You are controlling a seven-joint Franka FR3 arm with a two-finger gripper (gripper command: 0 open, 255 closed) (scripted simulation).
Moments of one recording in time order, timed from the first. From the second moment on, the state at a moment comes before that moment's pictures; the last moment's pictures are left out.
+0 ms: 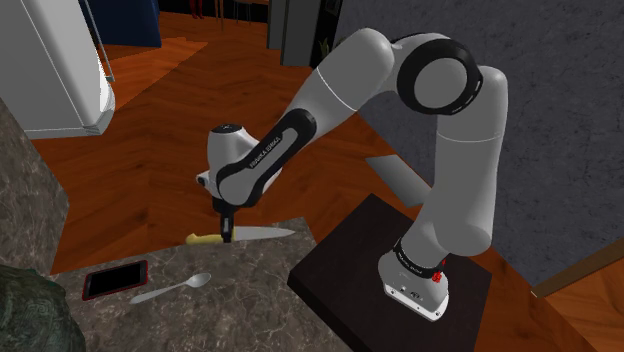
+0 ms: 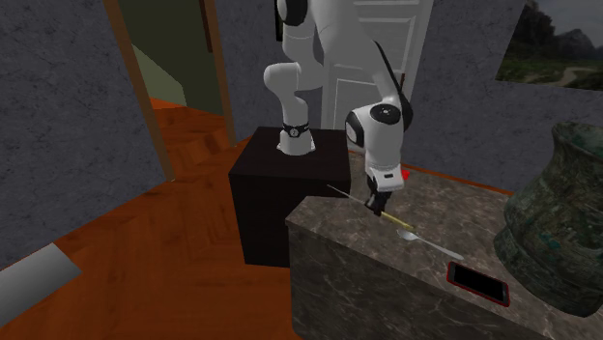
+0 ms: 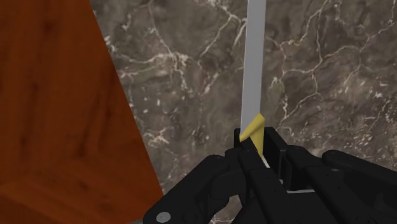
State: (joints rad) arm 0.32 0.44 0.25 -2.17 0.16 2.54 -0.50
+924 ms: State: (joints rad) arm 0.30 0.28 0.26 -2.17 0.18 2.39 -0.49
